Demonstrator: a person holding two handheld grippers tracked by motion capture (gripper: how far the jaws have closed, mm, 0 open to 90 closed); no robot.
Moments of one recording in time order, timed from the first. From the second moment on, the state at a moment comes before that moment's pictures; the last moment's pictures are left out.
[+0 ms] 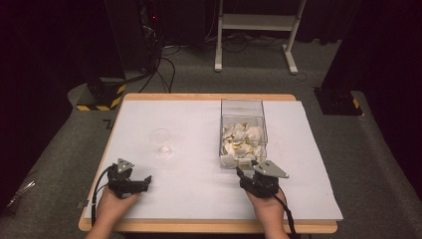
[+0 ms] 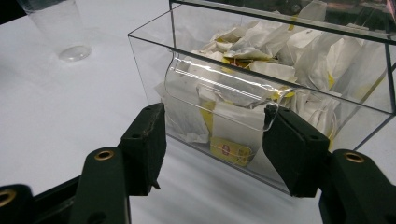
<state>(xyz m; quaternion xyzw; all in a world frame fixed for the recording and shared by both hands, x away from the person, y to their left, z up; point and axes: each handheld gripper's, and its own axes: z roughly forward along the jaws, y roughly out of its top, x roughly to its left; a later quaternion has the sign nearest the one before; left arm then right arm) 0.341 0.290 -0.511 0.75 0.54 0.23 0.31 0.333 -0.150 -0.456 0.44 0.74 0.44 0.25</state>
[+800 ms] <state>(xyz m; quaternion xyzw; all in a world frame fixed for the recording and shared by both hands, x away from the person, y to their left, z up) 0.343 0.290 -0.510 0.75 0.54 0.23 0.31 0.313 -0.157 -0.447 0.43 0.74 0.43 0.29</state>
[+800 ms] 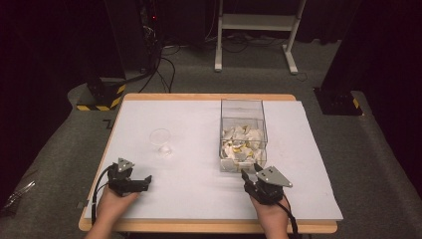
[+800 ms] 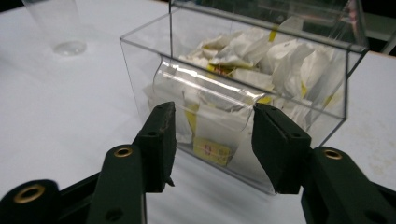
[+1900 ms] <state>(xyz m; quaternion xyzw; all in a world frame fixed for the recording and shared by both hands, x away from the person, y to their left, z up) 0.341 0.290 -0.511 0.75 0.54 0.23 0.31 0.354 -0.189 -0.429 0.47 0.70 0.45 0.30</state>
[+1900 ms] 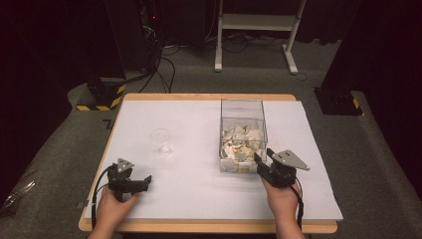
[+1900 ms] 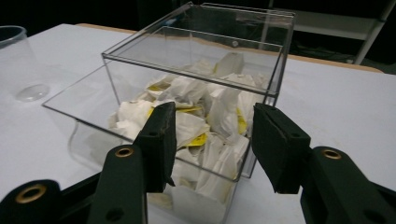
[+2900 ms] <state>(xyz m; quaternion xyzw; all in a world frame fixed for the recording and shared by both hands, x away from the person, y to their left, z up) 0.340 0.289 -0.511 0.75 0.54 0.23 0.31 0.383 -0.193 -0.448 0.49 0.70 0.43 0.30</state>
